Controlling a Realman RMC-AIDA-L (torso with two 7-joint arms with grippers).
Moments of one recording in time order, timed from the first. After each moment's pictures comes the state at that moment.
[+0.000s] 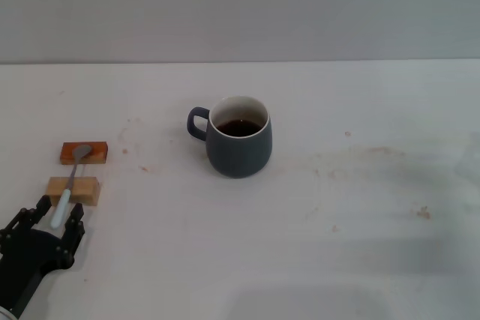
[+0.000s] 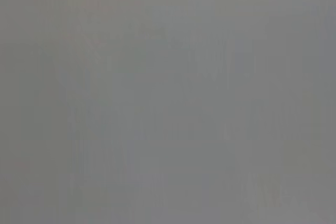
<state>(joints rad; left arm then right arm) -0.08 -2.07 -0.90 -0.27 2.65 1.16 -0.10 0.35 2.08 0.69 0.27 -1.98 -1.21 0.10</state>
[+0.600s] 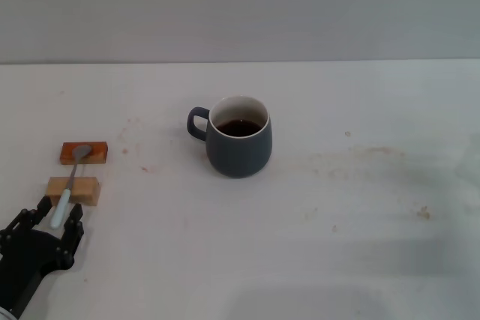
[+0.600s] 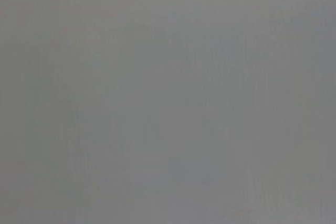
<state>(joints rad) -0.08 -2.07 -0.90 -0.27 2.65 1.16 -0.10 0.34 2.08 0.69 0.27 -1.98 -1.21 0.10</state>
